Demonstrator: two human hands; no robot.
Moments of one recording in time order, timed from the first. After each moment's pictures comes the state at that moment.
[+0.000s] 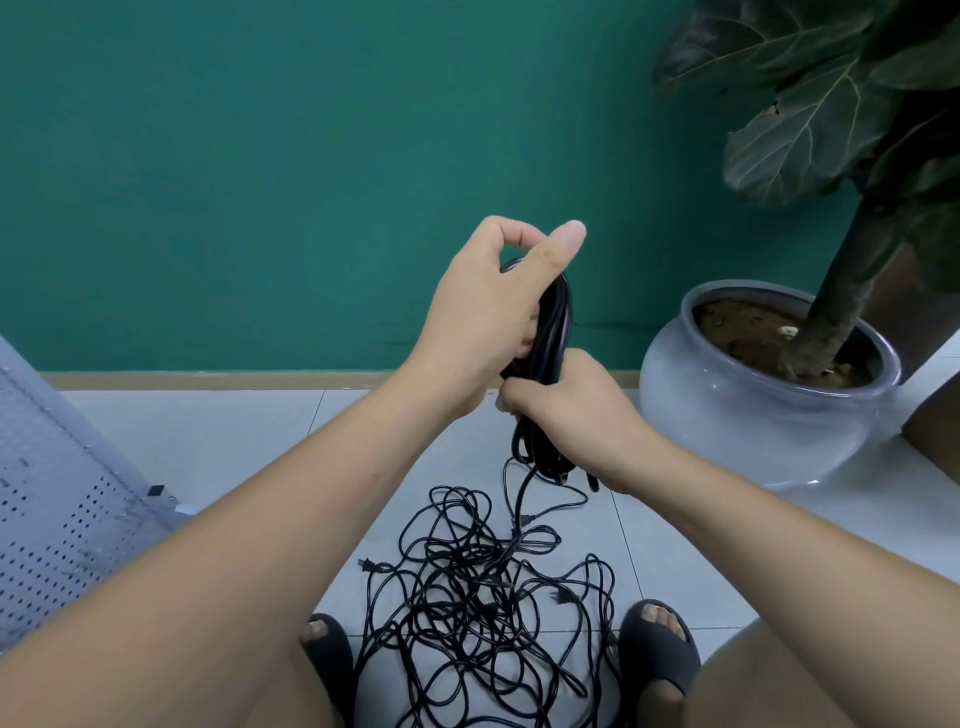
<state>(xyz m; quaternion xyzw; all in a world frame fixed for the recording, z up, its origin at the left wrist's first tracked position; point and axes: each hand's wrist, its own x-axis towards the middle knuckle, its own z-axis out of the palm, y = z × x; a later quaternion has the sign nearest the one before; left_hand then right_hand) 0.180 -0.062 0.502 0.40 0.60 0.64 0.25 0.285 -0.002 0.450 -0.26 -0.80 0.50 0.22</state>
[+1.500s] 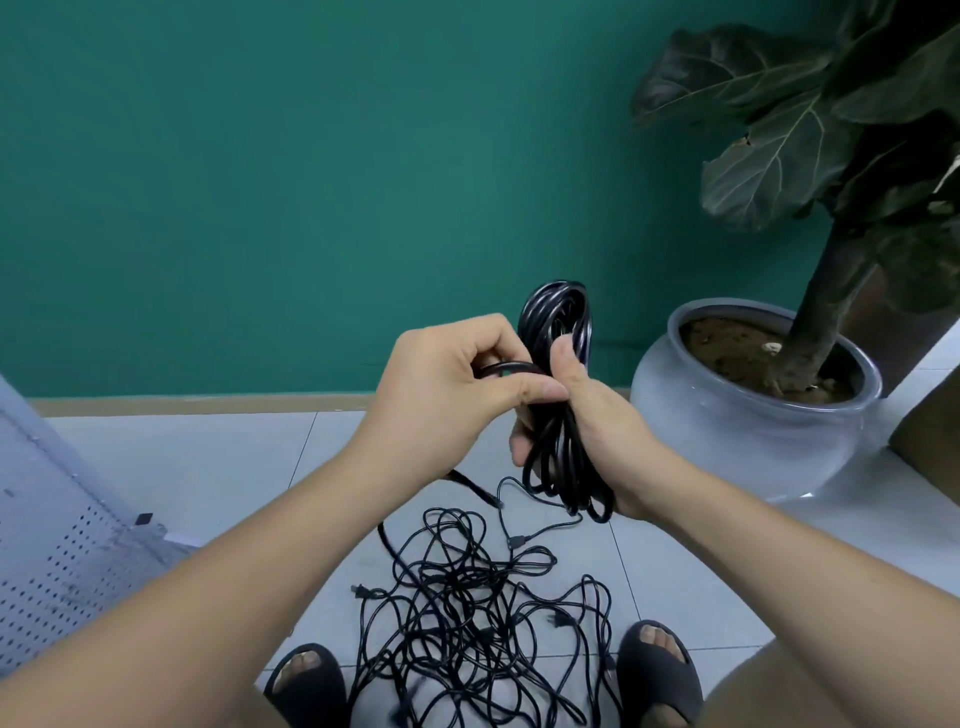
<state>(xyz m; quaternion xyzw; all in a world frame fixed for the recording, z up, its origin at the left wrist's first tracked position) 0.176 -0.106 0.483 0.52 0.64 0.54 0.14 0.306 0.009 0.450 -0.23 -0.71 0.64 0.18</state>
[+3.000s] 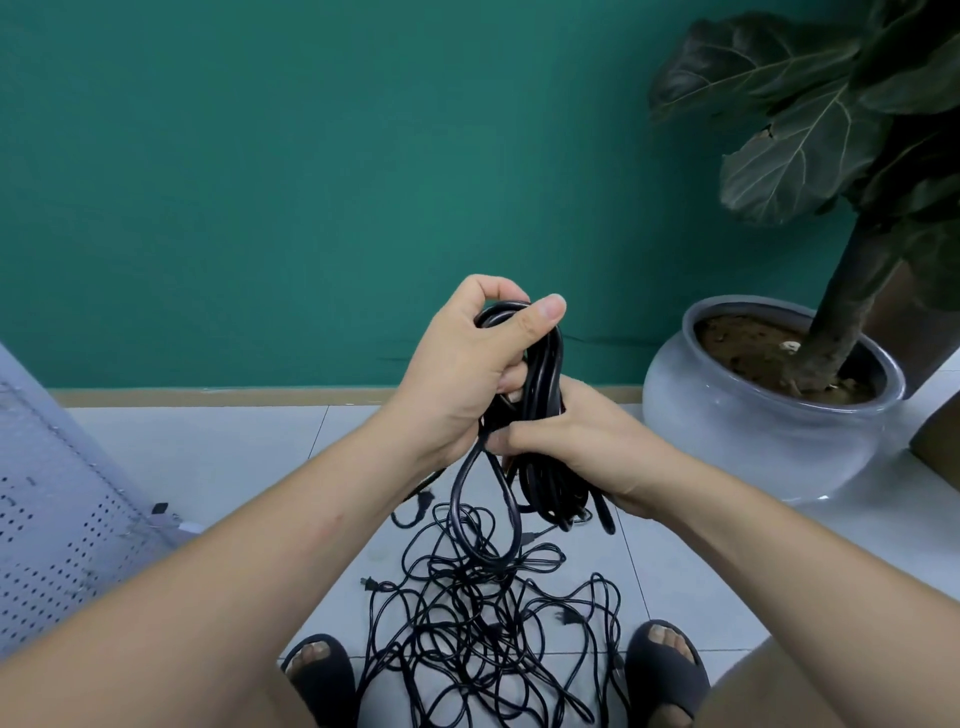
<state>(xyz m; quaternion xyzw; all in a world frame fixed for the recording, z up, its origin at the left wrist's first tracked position) 0.176 -0.076 0.484 0.35 0.51 0.70 0.36 0.297 0.005 0.450 -0.15 -0.75 0.63 0.14</state>
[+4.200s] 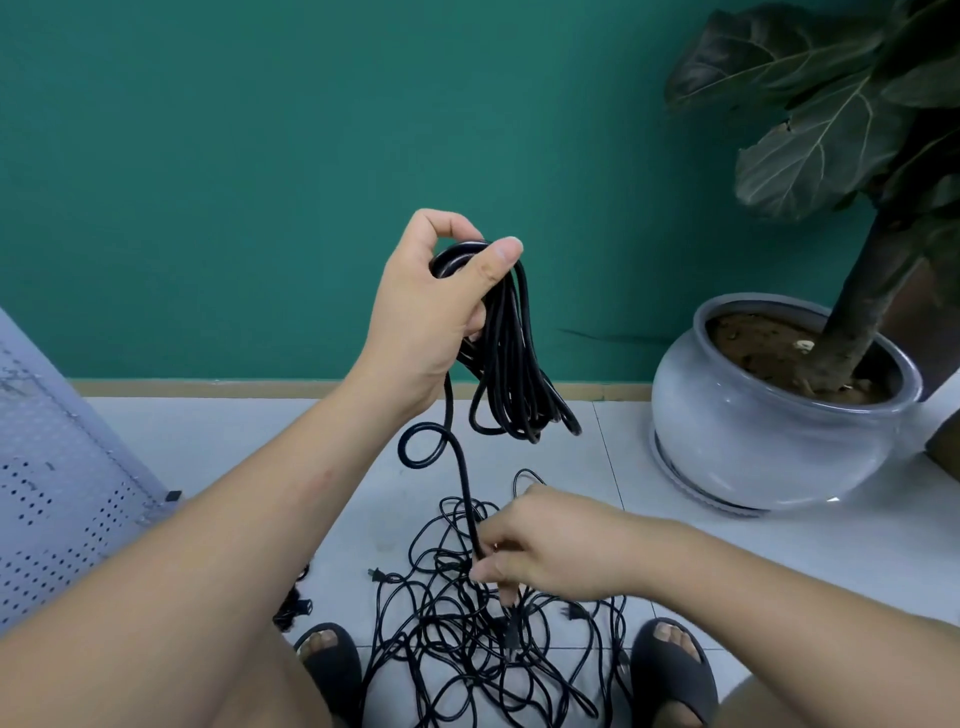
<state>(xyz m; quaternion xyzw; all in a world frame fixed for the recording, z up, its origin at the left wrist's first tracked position) 0.135 -0.078 0.496 0.38 0.54 0.72 0.20 0.301 -0.012 0.383 -0.06 -0.96 0.25 -0.13</state>
